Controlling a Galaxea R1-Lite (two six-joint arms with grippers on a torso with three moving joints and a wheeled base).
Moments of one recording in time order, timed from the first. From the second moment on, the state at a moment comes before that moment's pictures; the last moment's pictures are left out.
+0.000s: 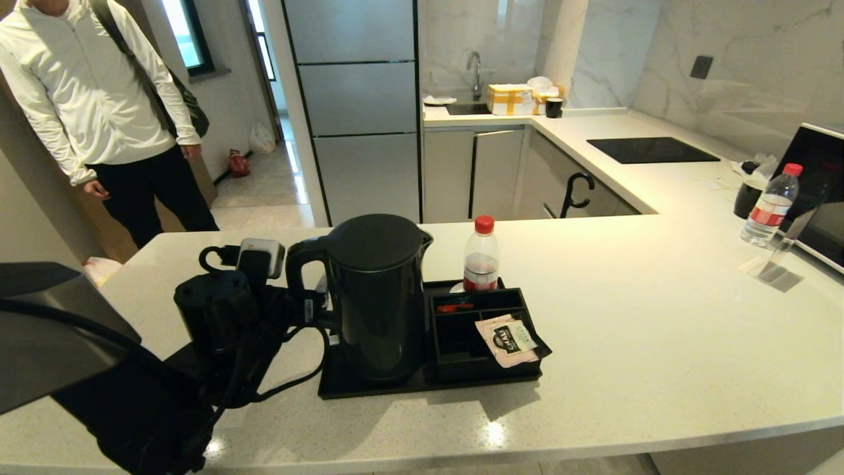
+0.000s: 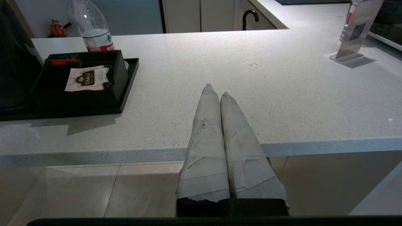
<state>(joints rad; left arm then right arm) -0.39 1.96 -0.50 -1.41 0.39 0.12 0.01 0.00 0.00 -0.08 0.00 -0.03</state>
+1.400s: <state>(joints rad) -0.37 1.84 -0.34 -1.45 0.39 0.12 0.01 0.00 0.00 -0.08 0.00 -0.03</state>
